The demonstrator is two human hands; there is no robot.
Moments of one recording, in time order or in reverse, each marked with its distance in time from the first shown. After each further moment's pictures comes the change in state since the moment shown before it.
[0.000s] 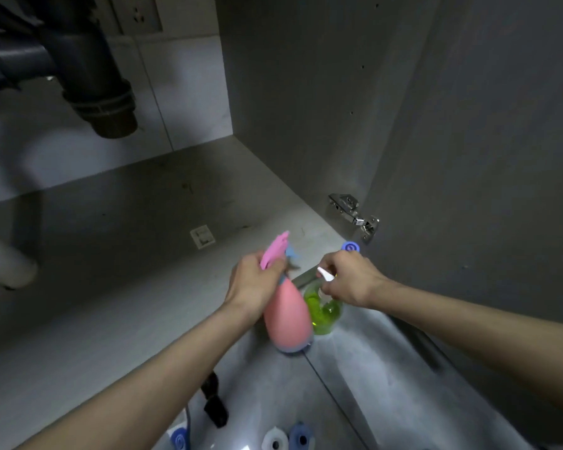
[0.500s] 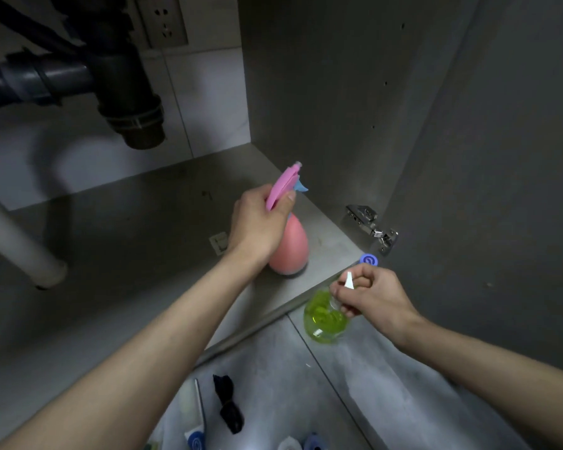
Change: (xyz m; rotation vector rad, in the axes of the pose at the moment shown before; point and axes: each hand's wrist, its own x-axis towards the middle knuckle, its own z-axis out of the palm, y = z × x) left_hand 0.032 0.086 -0.051 0.039 0.176 0.341; right_hand -0.043 -0.017 0.007 1.032 0.176 0.102
